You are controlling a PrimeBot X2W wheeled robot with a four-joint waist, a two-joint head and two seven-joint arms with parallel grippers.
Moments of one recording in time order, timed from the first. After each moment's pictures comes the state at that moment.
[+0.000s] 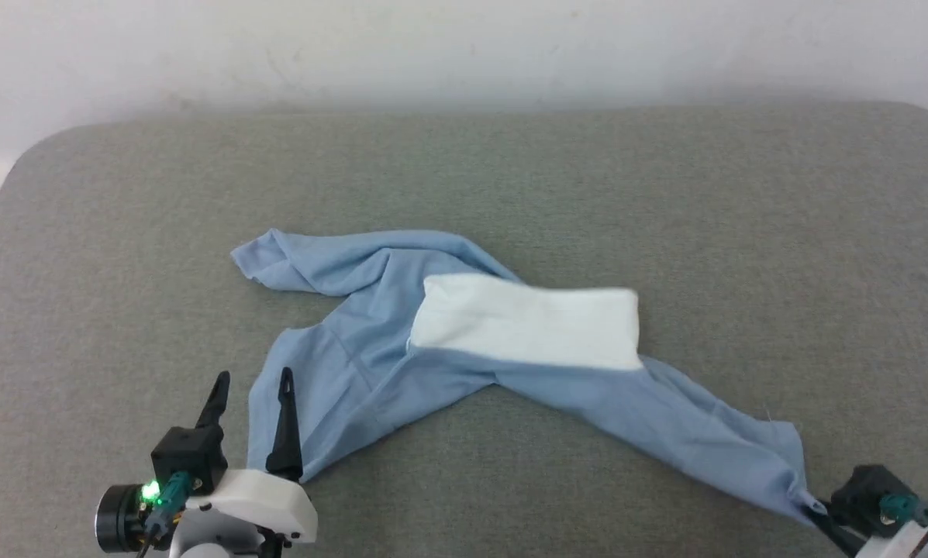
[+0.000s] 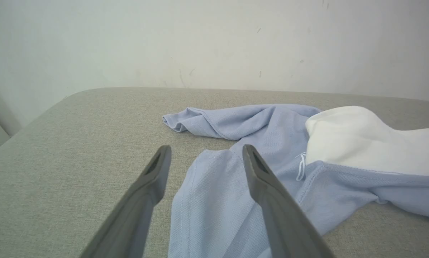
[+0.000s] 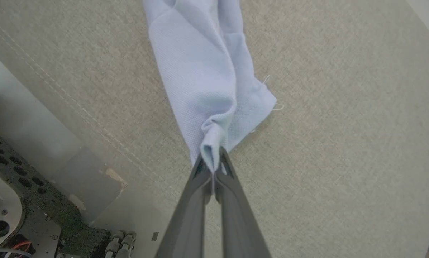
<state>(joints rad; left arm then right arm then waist) -0.06 0.29 -0.30 0.19 -0.39 0.24 -0.26 -0.02 -0.87 0.57 0.00 0.41 0.13 0.22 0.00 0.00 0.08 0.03</state>
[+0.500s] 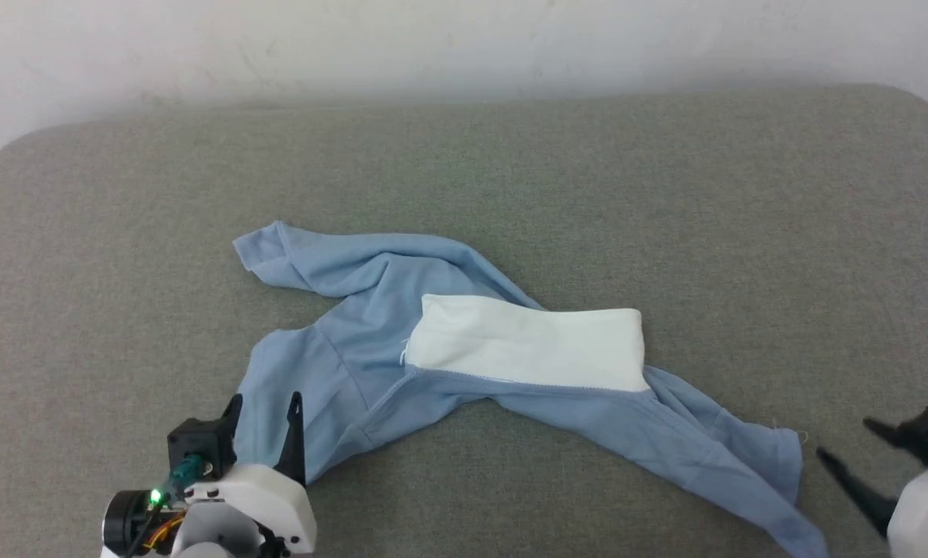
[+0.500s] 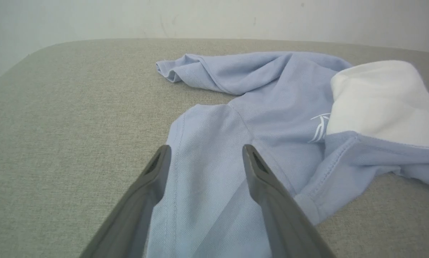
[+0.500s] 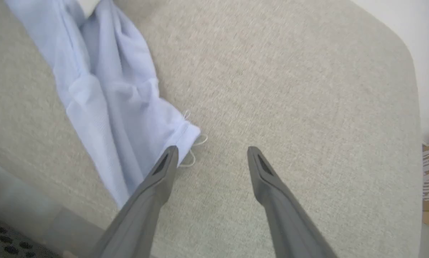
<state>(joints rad) -0.09 0.30 -0.33 0.26 -0.42 0.21 -0.14 -0.06 -0.83 0.51 0.18 0.49 0.13 0.08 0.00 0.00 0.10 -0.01</state>
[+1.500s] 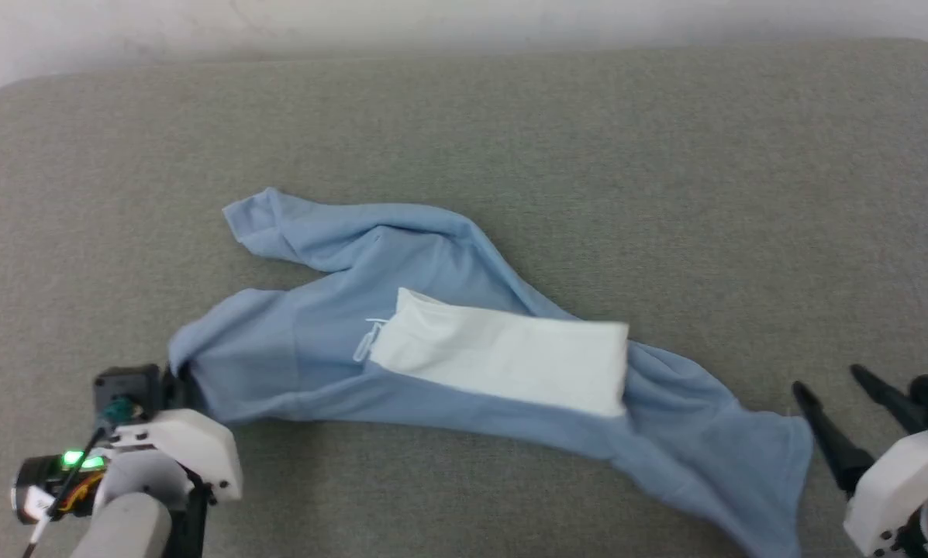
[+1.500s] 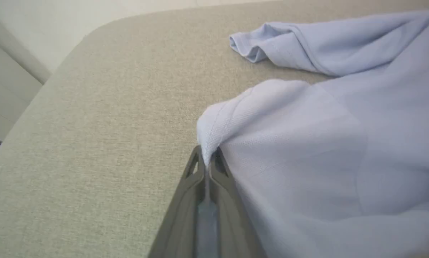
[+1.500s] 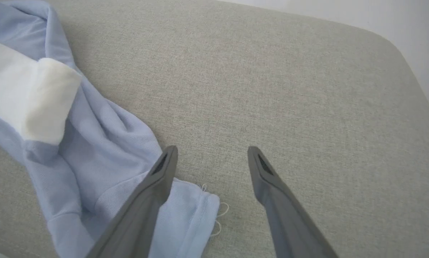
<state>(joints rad) -0.18 0.42 -0.30 0.31 -0.42 0.29 0.05 0.05 -0.48 0.06 -0.05 0.42 0.13 0.22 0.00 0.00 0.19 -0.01</state>
